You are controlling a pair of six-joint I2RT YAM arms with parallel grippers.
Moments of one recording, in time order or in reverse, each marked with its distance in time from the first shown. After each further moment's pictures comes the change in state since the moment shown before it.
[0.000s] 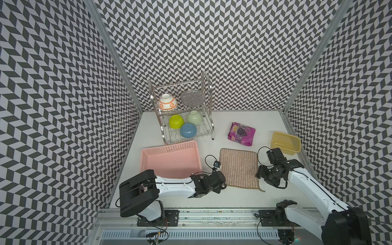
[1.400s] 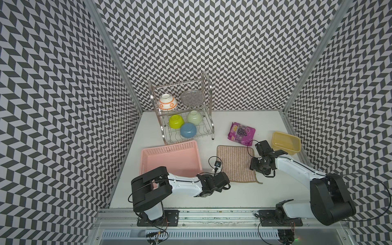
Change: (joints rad) left arm -0.010 0.133 0.054 -0.003 -0.110 -0.055; right arm 0.064 0.276 0.119 0.182 0.145 -0.043
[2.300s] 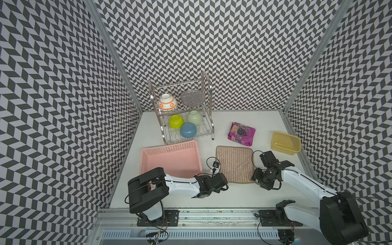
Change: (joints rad) left arm 0.000 -0.038 -0.041 0.002 0.001 -0.002; right arm -0.013 -0.175 -0.188 -0.059 -0.190 0.225
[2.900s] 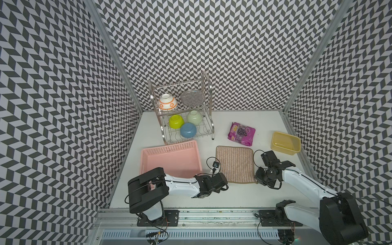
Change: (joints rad) left arm 0.000 0.000 0.001 -0.003 0.000 -0.003; right arm -0.026 -0.010 0.005 0.010 0.076 -0.002
